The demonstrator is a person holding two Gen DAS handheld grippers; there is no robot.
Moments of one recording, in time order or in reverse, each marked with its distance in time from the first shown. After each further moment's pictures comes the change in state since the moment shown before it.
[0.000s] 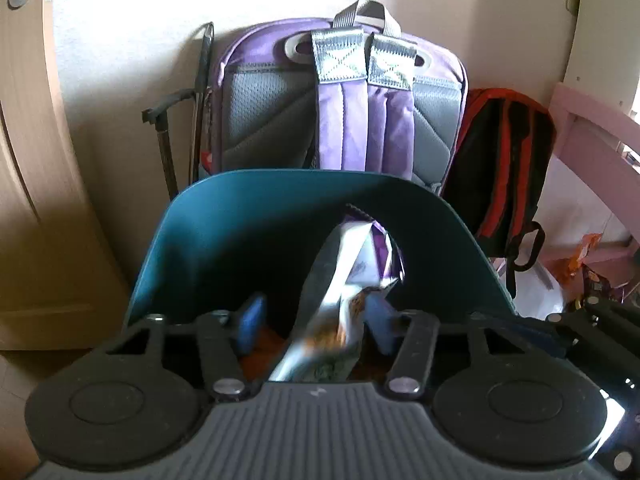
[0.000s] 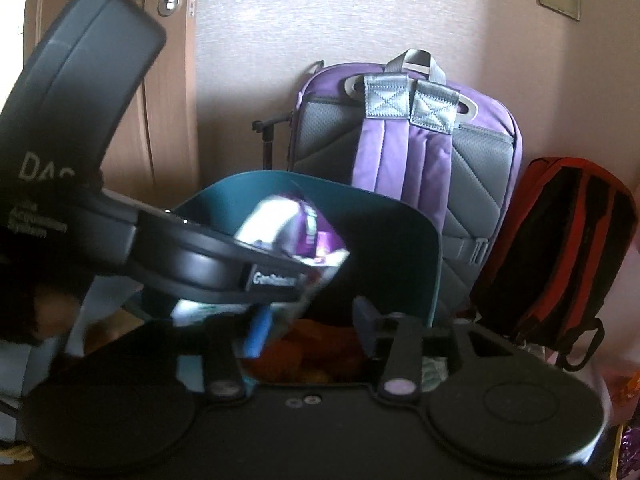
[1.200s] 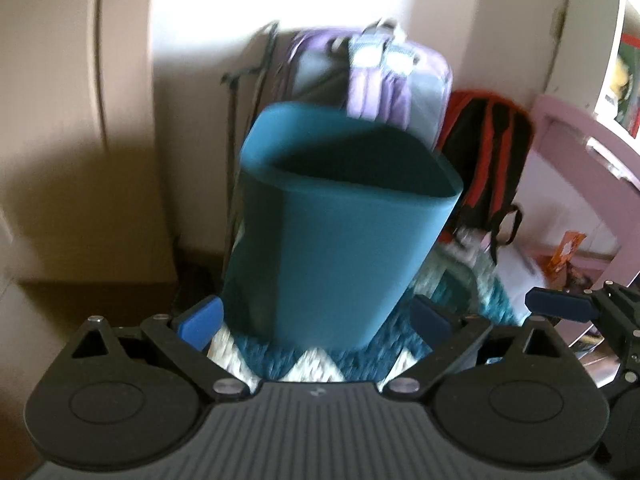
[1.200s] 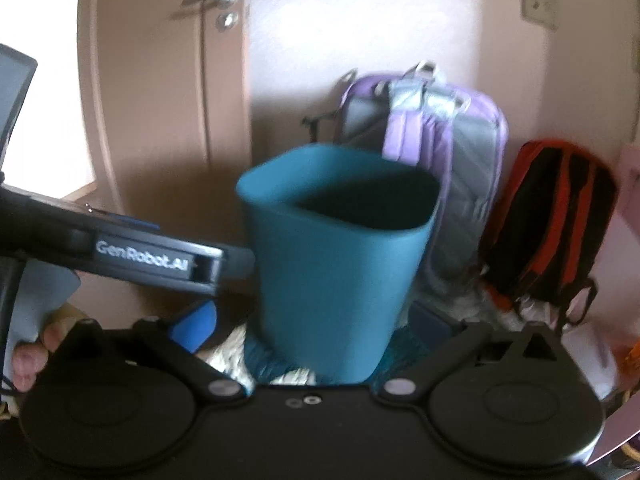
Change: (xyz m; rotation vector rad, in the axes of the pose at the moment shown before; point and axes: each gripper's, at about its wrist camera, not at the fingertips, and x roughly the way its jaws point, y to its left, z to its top) left arm -0.147 0.011 -0.141 -0.125 -0.009 0.054; right arm -0.127 0.033 -0.082 -0.006 -0.001 0.103
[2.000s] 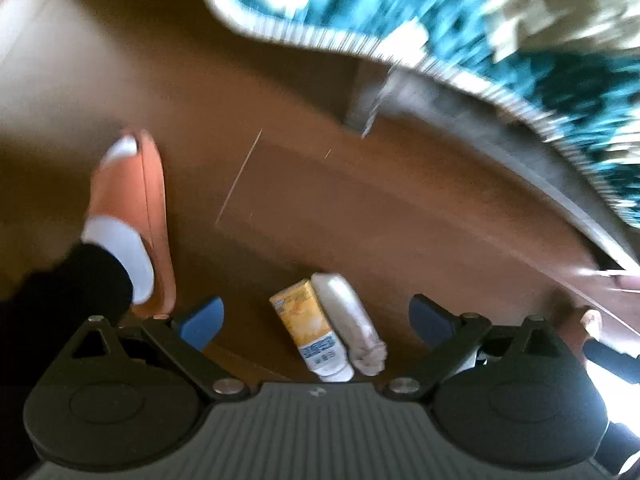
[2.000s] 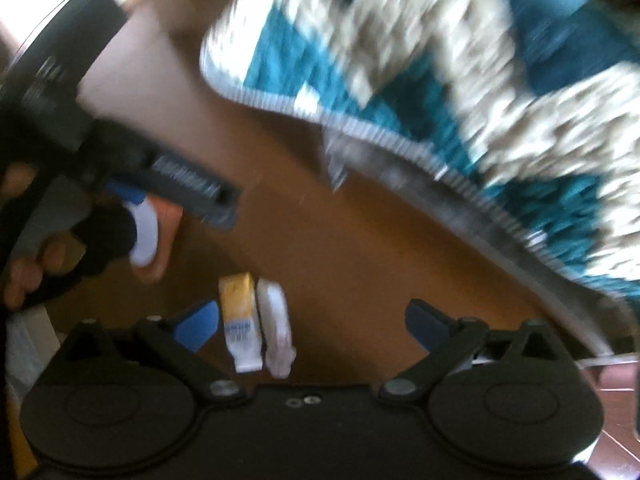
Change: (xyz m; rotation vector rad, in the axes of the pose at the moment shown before) left arm 0.281 0.130 -0.303 -0.308 0.776 0.299; right arm 0.226 0.057 -0.296 -0.066 0.616 0.236
